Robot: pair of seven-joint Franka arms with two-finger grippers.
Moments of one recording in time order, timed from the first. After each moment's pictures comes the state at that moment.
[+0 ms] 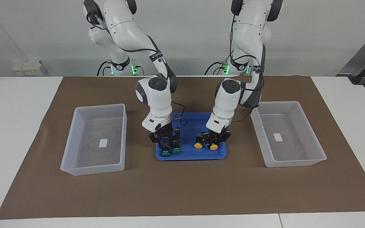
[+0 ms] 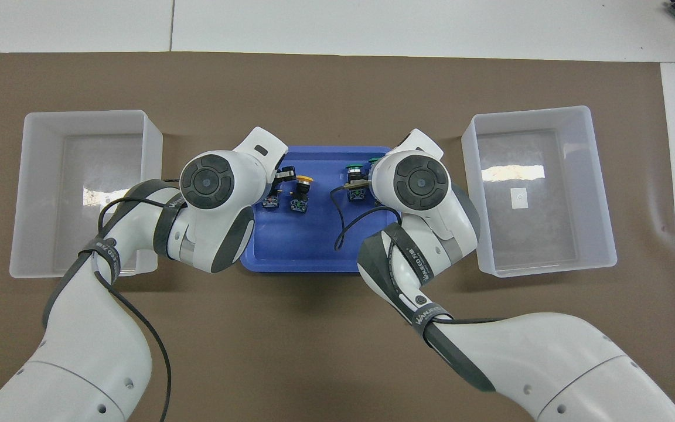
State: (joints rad) left arm -0.53 0.42 0.06 -1.88 -0.03 2.58 -0.55; right arm 0.42 0.47 0.04 -1.78 -0.16 2.49 0.49
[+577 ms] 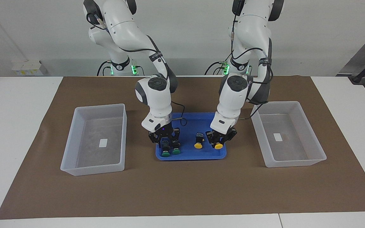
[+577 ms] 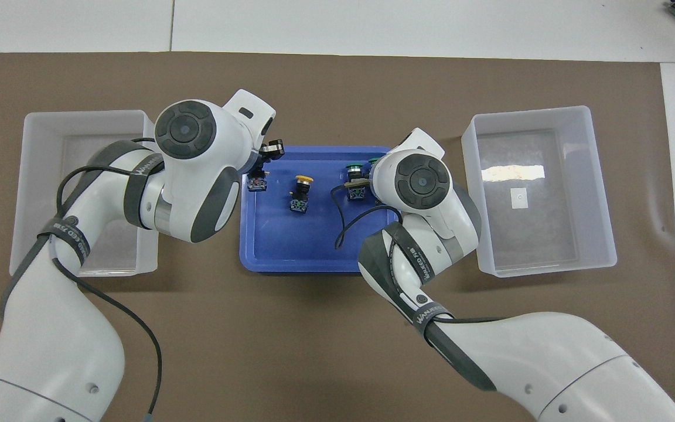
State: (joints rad) left arm -0.49 0.41 0.08 -1.68 -0.03 2.28 -0.55; right arm 0.42 0.47 0.04 -1.78 -0.16 2.49 0.50
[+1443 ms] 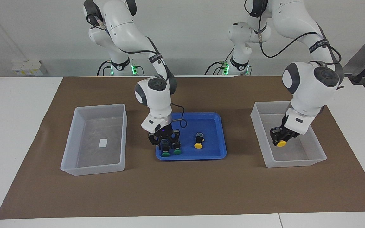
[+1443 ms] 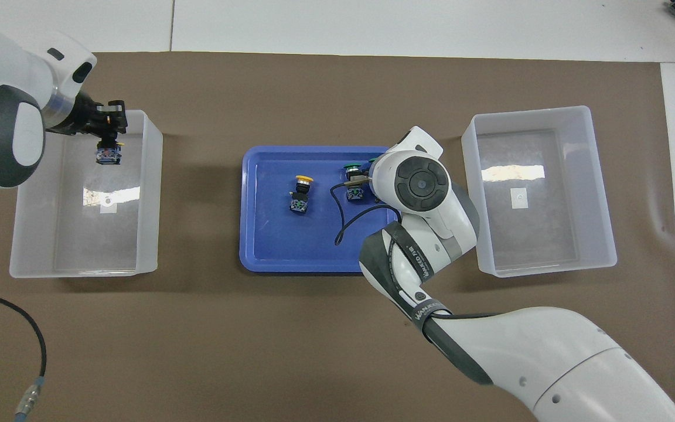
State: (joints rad) left arm -0.12 0.37 0.09 -1.54 -0.03 2.02 -0.11; right arm 0.42 0.50 0.04 -1.78 -0.19 2.56 0.50
